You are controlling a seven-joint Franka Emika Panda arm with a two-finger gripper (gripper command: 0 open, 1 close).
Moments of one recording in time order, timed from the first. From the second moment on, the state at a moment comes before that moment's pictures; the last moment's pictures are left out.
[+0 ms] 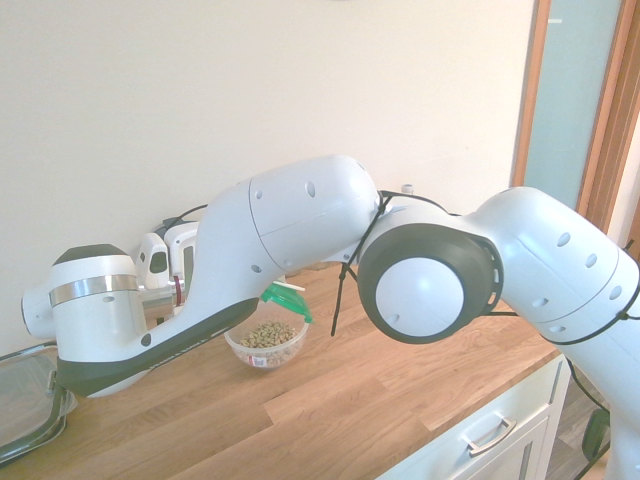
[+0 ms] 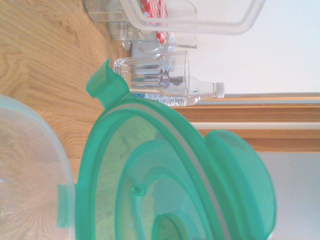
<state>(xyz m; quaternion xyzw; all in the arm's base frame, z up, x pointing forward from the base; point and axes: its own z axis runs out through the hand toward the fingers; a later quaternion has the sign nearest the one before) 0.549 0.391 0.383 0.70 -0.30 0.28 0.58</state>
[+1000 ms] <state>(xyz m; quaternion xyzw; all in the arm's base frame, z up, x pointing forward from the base) 0.526 0.413 0.370 0.73 -0.29 0.25 0.57</state>
